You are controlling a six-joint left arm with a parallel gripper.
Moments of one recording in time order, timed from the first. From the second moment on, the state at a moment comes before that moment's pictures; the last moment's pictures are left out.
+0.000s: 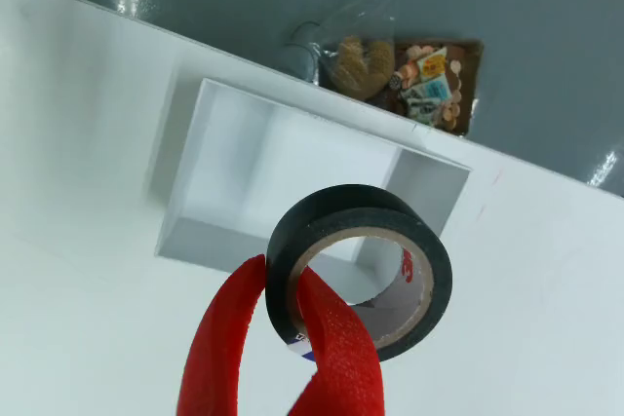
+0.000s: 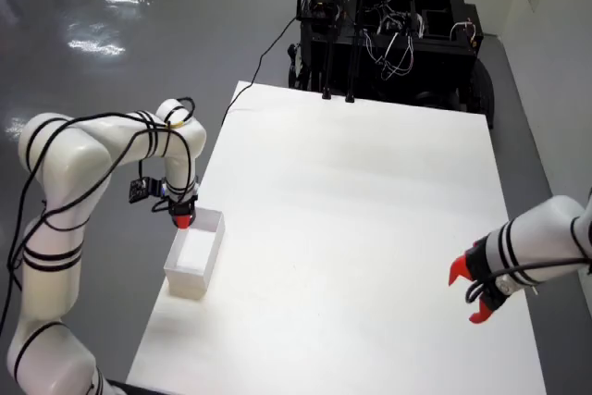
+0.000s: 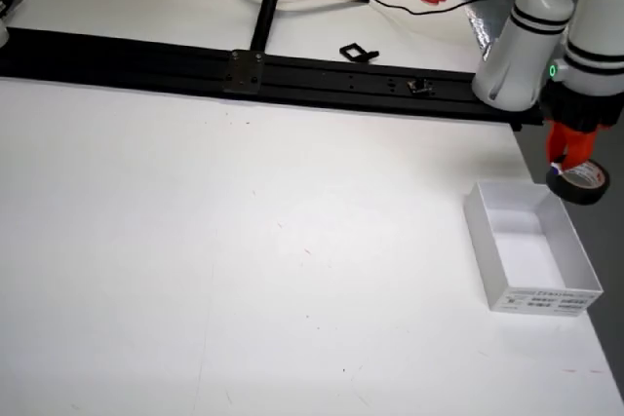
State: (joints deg) arm -20.7 30.8 87.3 14.1 63.8 -46.6
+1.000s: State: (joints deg) arm -19.1 40.5 87.5 15.4 53.9 -51.3
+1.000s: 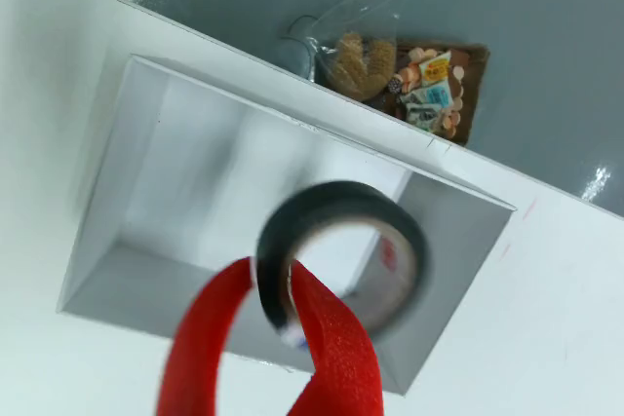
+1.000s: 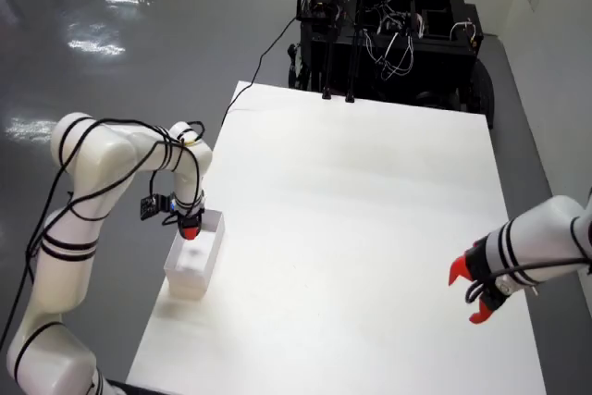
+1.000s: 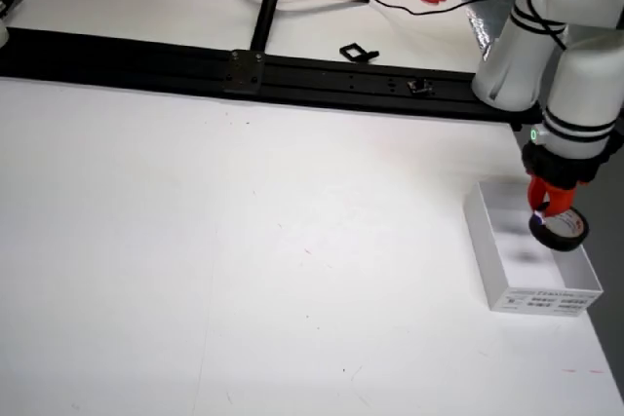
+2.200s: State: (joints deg) arm -29.5 29.6 87.3 18.0 59.6 -51.6
